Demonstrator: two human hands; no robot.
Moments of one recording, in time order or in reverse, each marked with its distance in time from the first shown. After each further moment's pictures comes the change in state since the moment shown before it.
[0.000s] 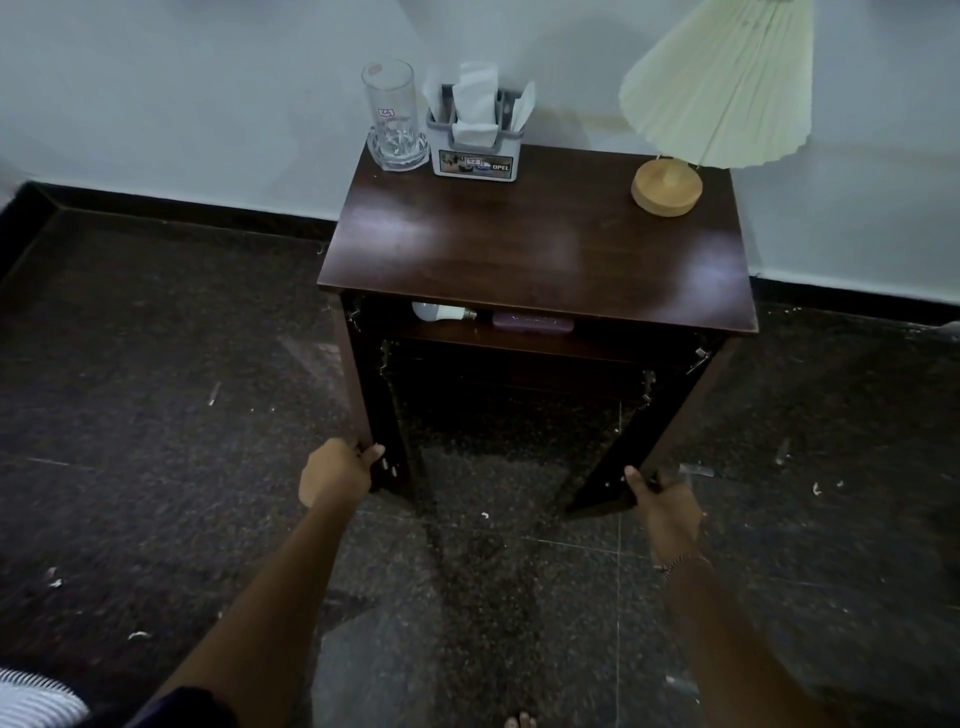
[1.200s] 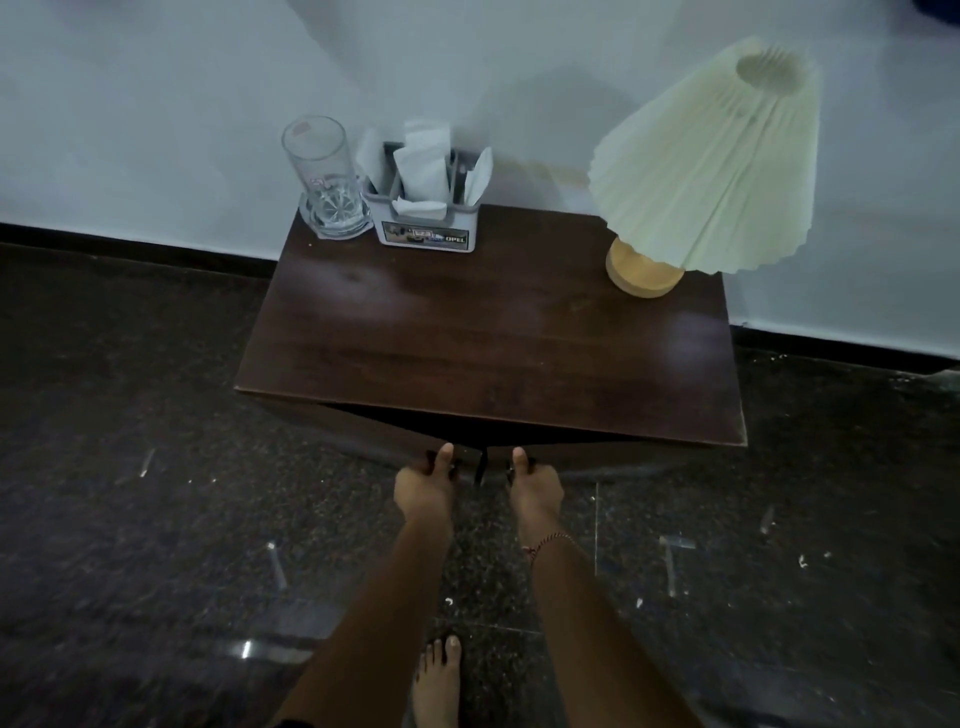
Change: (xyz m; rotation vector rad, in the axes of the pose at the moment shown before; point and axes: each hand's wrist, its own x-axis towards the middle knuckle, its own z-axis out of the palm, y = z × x) left_hand 0.057 0.185 0.089 -0.878 0.014 -0.189; right_hand 0.076 -0.156 0.084 0.050 -0.263 0.074
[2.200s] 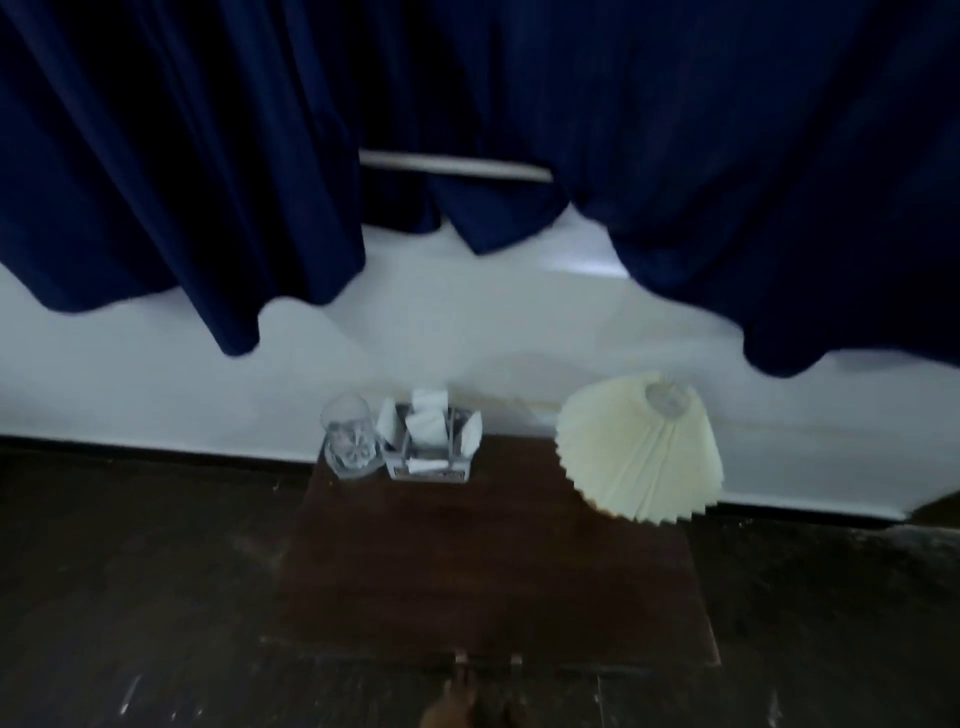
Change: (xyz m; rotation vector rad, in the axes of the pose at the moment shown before) left_hand -0.039 0.001 -0.025 0.068 -0.533 0.174; right_hand -0.057 0.021 -0.019 0.407 -0.188 -0.245
